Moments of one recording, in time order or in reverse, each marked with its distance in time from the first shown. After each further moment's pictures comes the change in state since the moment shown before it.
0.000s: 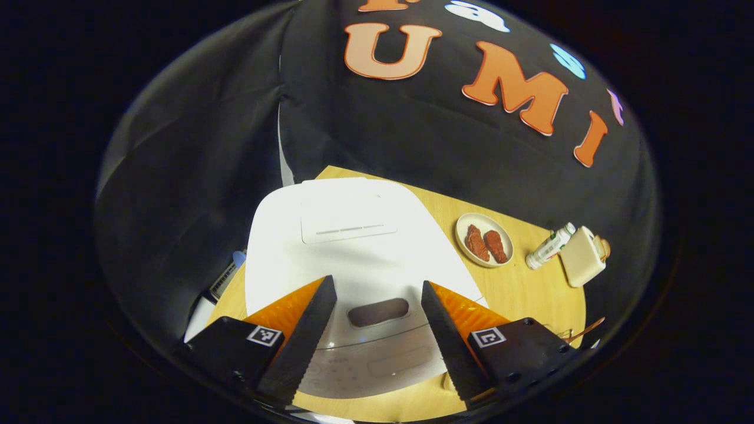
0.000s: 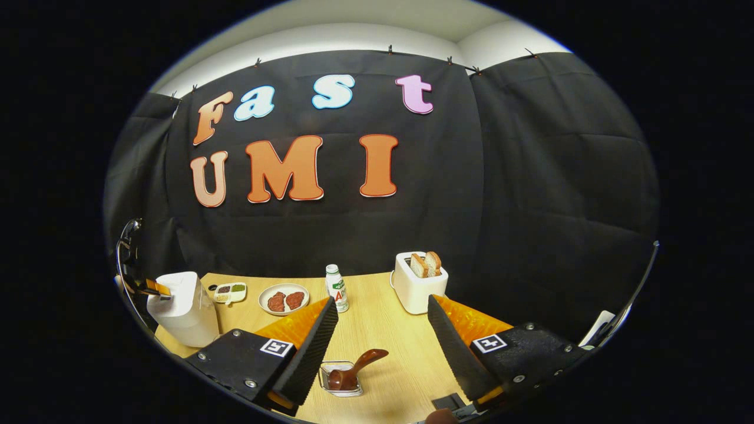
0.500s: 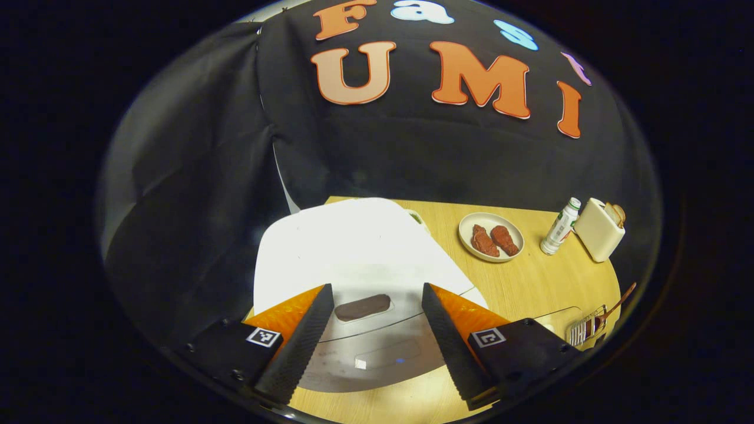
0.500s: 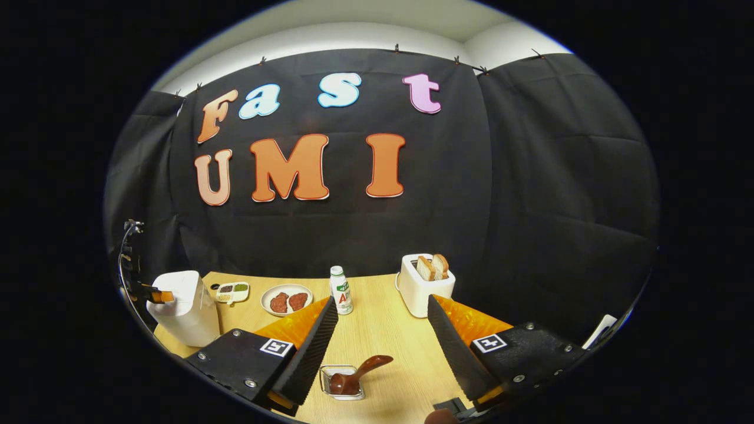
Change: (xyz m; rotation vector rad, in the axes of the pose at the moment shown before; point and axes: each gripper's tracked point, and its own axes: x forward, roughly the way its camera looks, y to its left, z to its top) left arm -0.031 -0.027 0.025 0.132 -0.180 0.084; right arm 0.015 0.009 0.017 -0.012 -0.026 0.035
